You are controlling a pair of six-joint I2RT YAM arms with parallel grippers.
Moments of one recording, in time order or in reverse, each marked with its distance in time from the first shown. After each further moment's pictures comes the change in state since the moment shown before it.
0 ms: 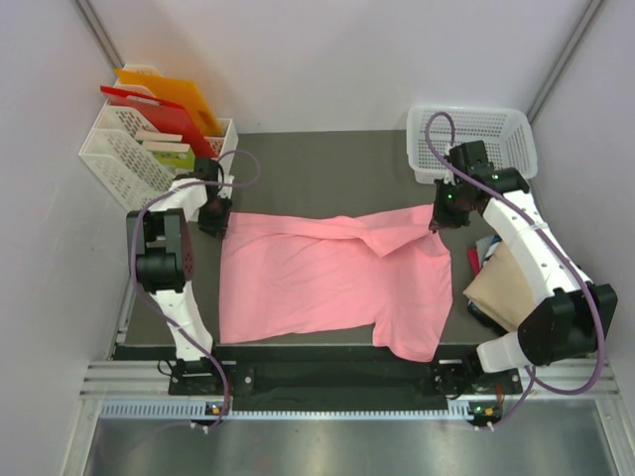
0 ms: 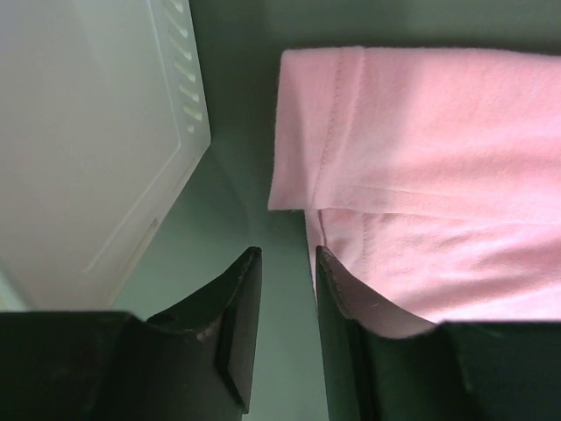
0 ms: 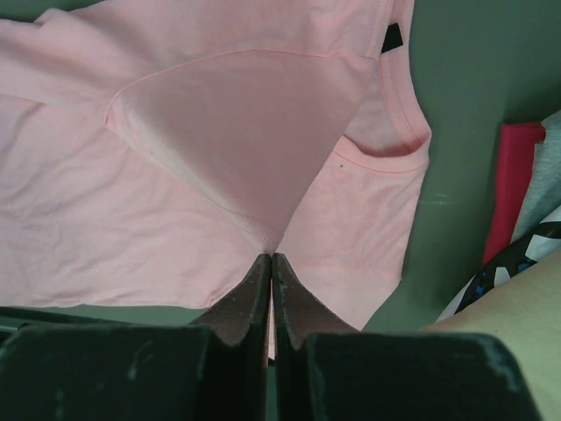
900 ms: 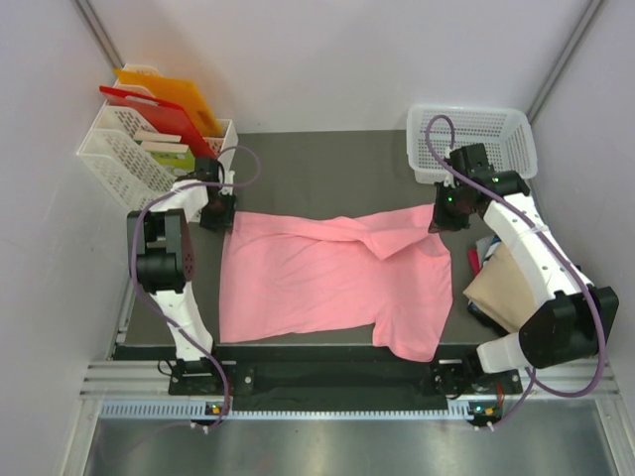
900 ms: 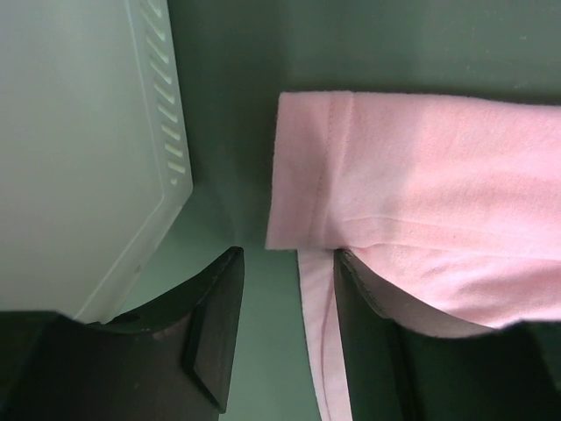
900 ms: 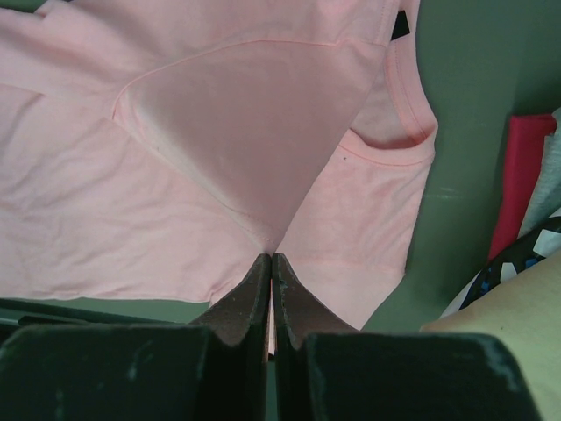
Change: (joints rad) left arm -0.002 -0.011 -0.037 0.108 0.033 -0.035; right arm 0.000 -0.017 -0.026 0.003 -0.015 -0.001
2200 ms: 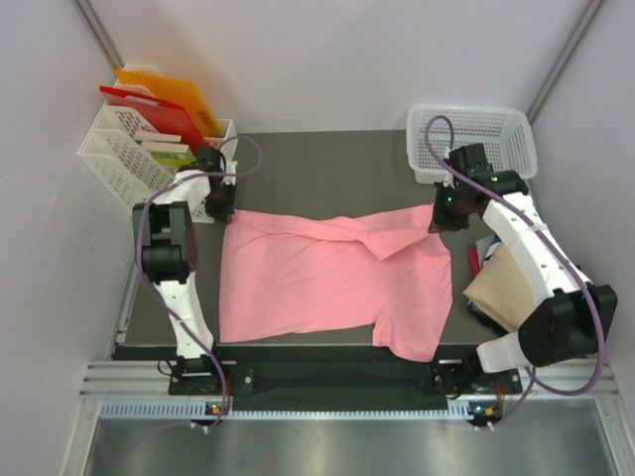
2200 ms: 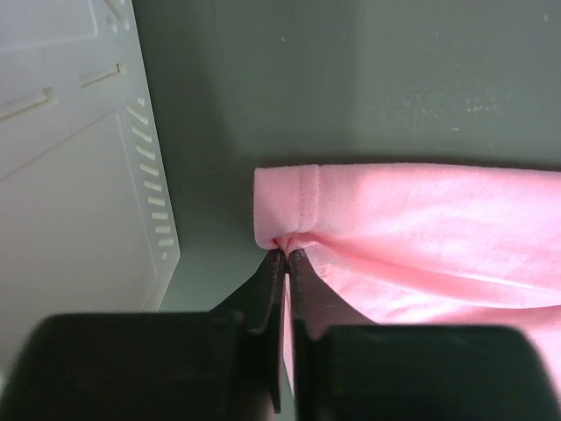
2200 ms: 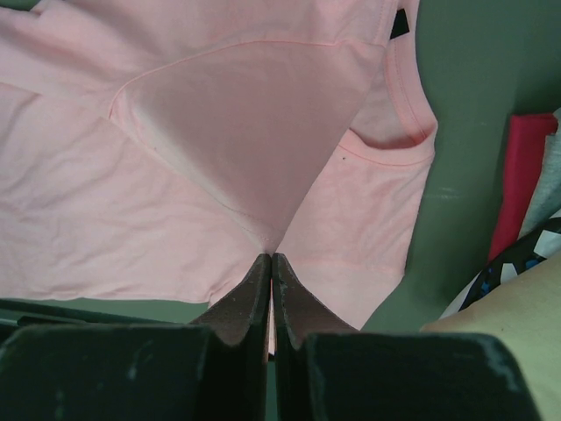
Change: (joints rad) left arm -0.004 0.104 0.155 -0.043 0.073 -0.014; right arm -0.001 0.008 0.000 0.000 0.000 0.000
